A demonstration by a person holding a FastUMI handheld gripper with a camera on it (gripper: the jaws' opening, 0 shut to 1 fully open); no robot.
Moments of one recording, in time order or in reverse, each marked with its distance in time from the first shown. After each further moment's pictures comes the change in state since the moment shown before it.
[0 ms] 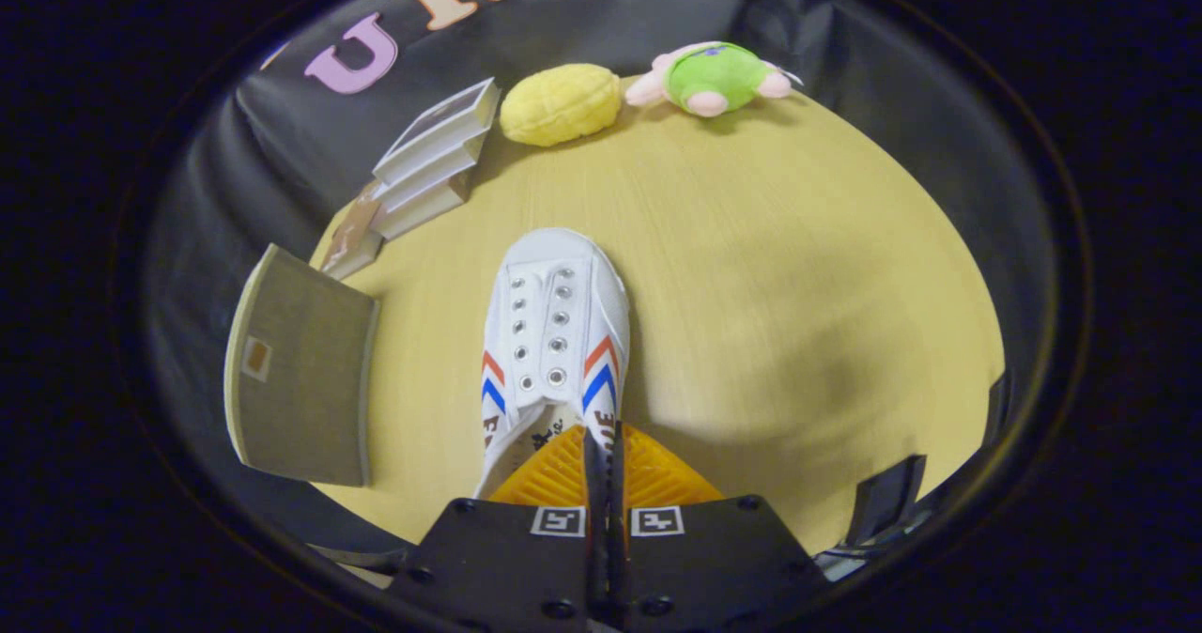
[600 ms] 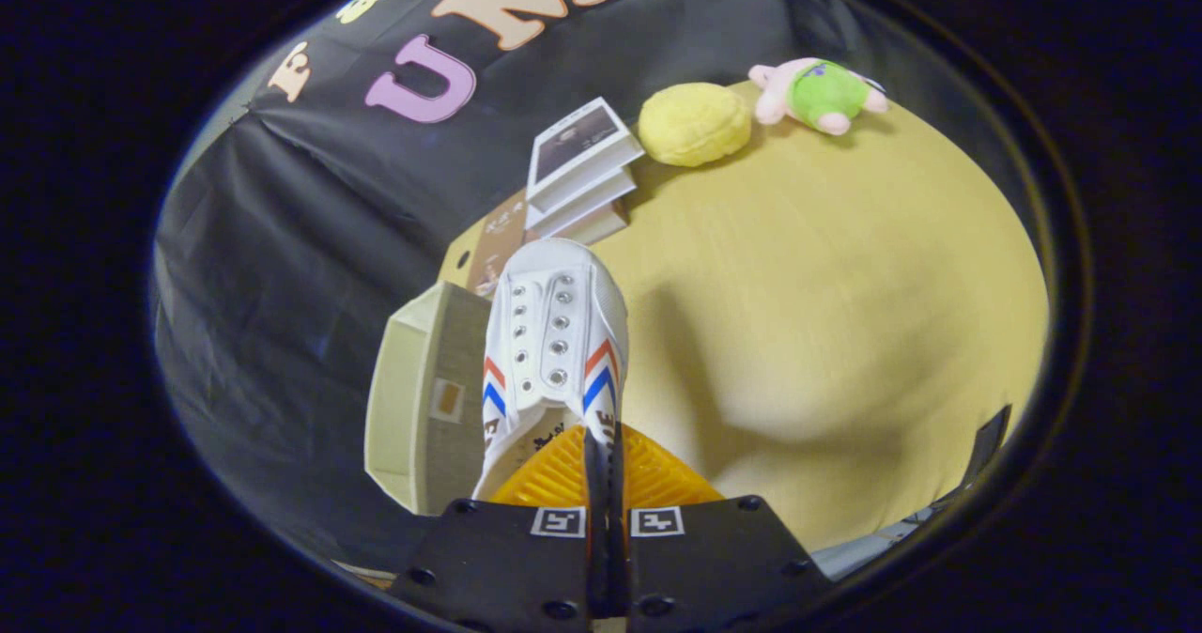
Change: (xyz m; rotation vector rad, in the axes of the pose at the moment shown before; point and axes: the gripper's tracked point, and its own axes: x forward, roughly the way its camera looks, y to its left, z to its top) arm -0.053 0.161 0.018 0.083 -0.010 0.312
